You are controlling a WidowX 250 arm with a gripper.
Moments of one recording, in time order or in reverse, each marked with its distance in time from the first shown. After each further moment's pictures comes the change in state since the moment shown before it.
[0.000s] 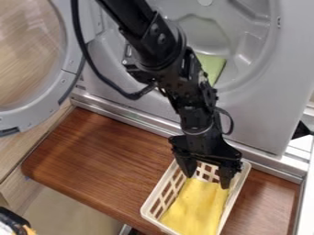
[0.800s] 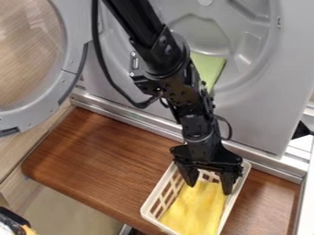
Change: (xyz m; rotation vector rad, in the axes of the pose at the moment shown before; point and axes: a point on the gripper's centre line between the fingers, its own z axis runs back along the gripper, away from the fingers) arm -0.003 0.002 -0.021 -0.032 0.051 0.078
